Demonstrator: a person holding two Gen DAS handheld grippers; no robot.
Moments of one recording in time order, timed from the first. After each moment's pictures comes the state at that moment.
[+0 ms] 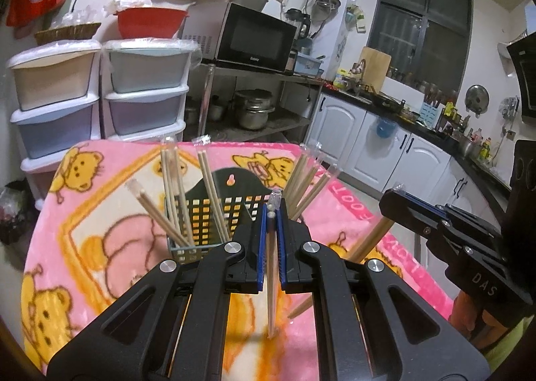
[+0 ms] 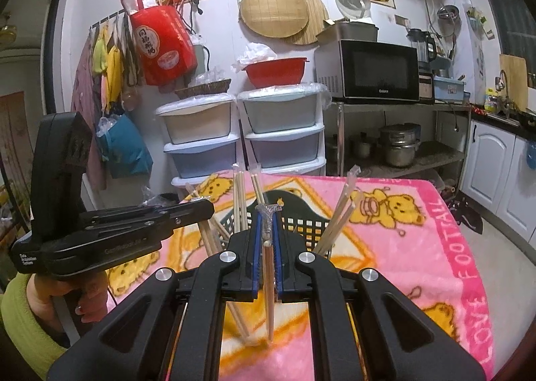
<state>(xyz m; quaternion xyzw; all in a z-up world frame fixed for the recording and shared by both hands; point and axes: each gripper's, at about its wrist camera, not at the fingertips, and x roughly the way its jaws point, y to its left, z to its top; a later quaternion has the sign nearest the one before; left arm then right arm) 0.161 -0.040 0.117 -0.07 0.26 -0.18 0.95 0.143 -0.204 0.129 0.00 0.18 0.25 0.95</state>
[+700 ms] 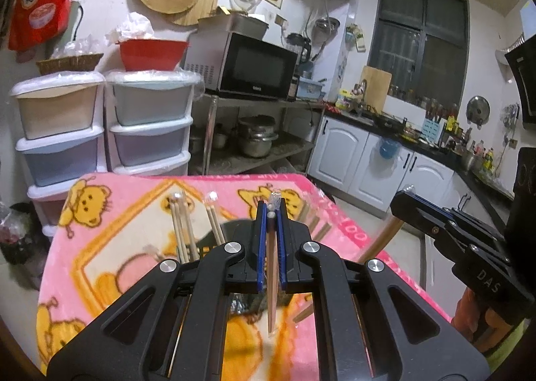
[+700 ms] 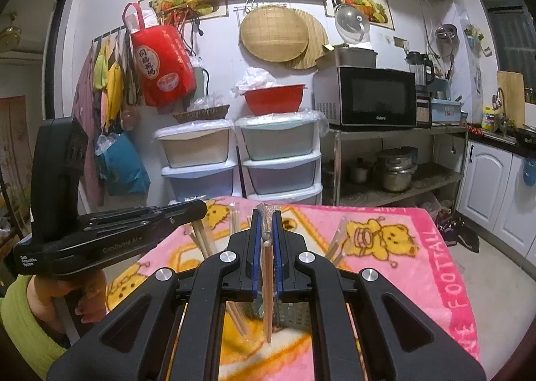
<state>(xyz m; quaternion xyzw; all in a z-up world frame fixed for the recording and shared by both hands) 0.172 -0.033 0.160 -0.07 0.21 -0.17 0.96 0.153 -0.207 0.167 0.01 0.14 0.25 0.96</state>
